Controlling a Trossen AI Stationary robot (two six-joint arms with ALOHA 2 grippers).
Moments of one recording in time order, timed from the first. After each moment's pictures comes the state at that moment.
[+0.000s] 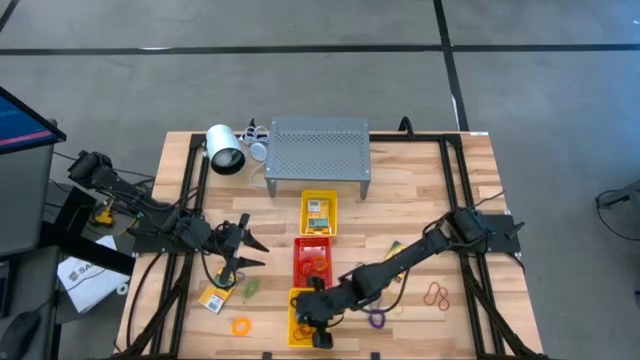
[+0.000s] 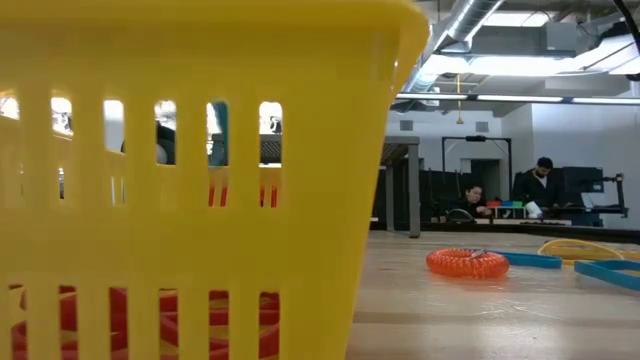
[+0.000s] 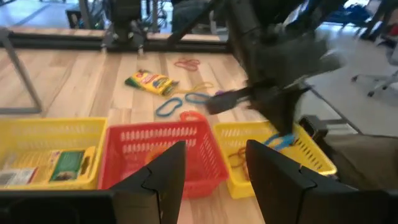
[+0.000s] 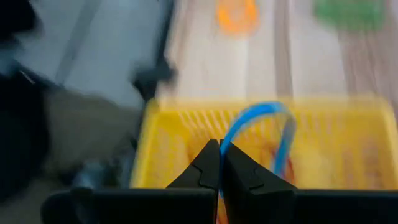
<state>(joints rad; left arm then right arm) -0.51 0.82 0.38 0.16 -0.28 -0.19 0.49 2.17 1.61 -0.19 0.02 0.47</state>
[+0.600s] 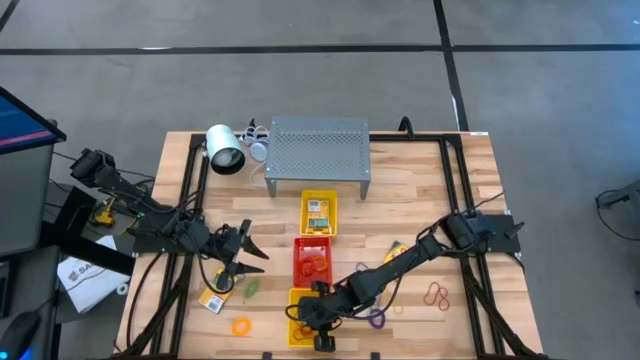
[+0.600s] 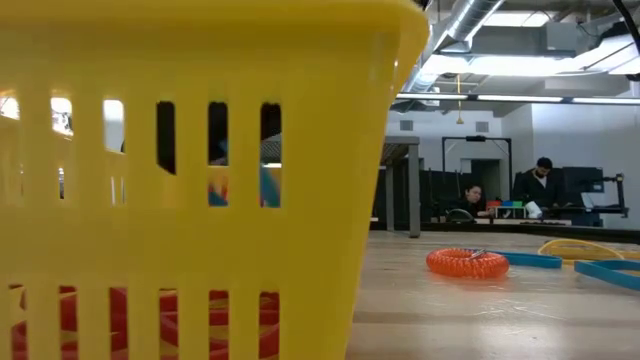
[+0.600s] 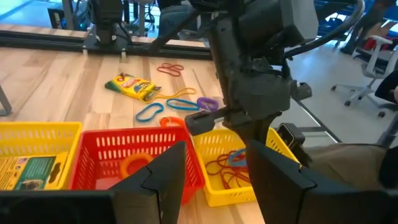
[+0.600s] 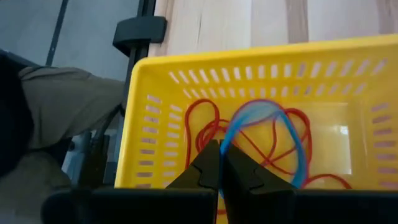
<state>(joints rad) -0.55 0.85 0.38 0.22 -0.27 -0.24 0.50 2.24 1.68 -0.31 -0.03 0.52</state>
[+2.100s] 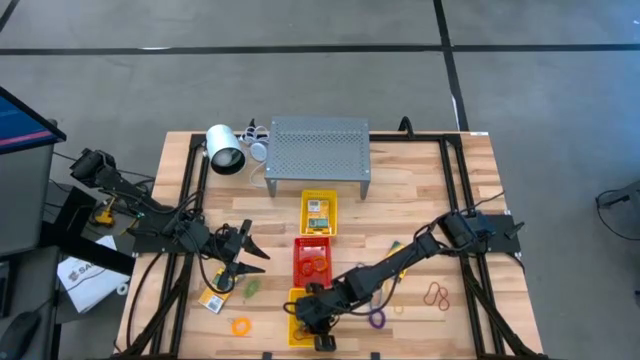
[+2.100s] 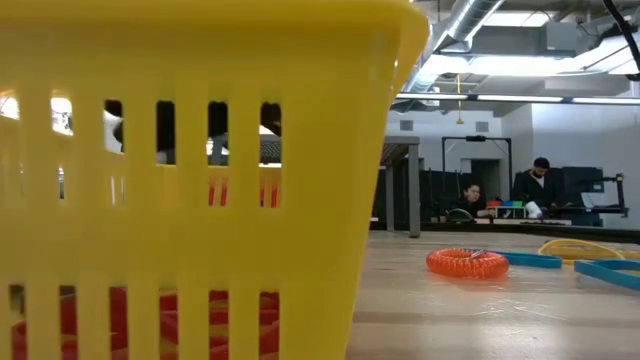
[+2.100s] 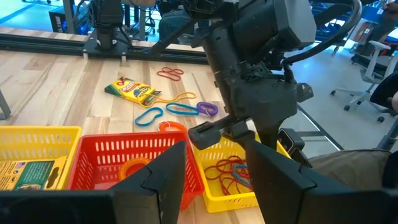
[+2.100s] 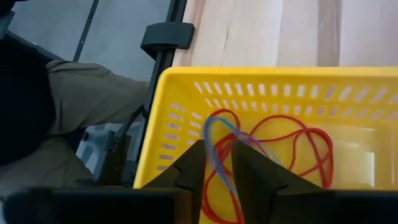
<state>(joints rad) -0.55 0.87 0.38 0.25 -0.28 -0.24 0.47 2.25 1.68 -0.25 -0.13 0.44</state>
